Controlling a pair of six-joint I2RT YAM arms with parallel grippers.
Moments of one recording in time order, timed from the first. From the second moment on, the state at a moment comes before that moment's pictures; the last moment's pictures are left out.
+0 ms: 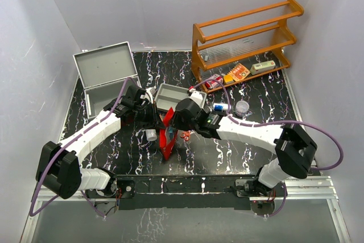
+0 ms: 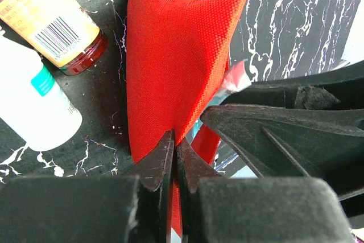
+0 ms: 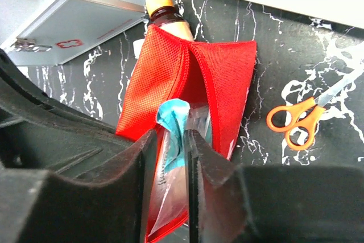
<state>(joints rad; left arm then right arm) -0.49 1.29 0.89 -0.55 0.40 -0.63 0.98 1.51 1.01 -0.21 0.24 1.05</state>
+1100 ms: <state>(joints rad) -0.49 1.29 0.93 -0.63 0.35 -0.59 0.96 1.31 0.87 -0.41 0.39 0.96</state>
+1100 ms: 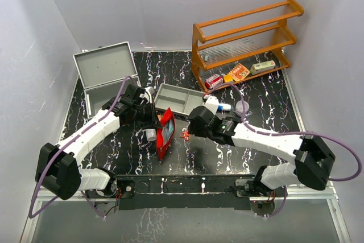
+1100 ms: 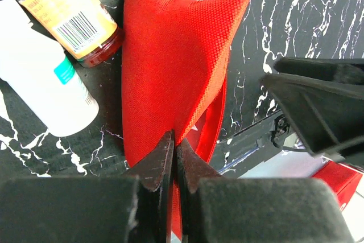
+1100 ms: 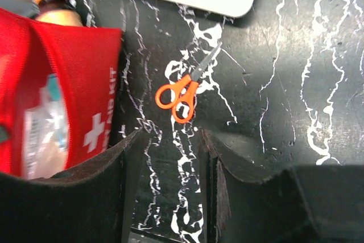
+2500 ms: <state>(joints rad) -0.49 1.24 0.96 -0.68 0.34 -0.59 0.96 1.64 0.93 -0.51 0.40 0.79</state>
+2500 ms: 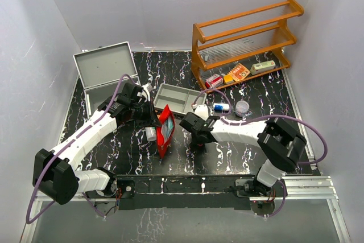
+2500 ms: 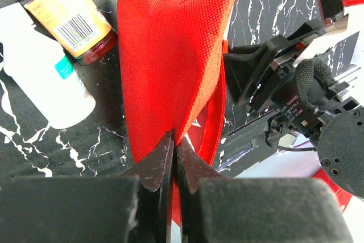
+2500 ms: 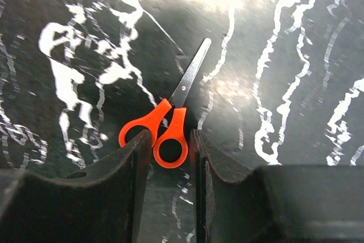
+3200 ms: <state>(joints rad) -0.49 1.27 0.92 -0.56 0.44 -0.65 0.95 1.57 0.94 -0.62 0.39 0.87</state>
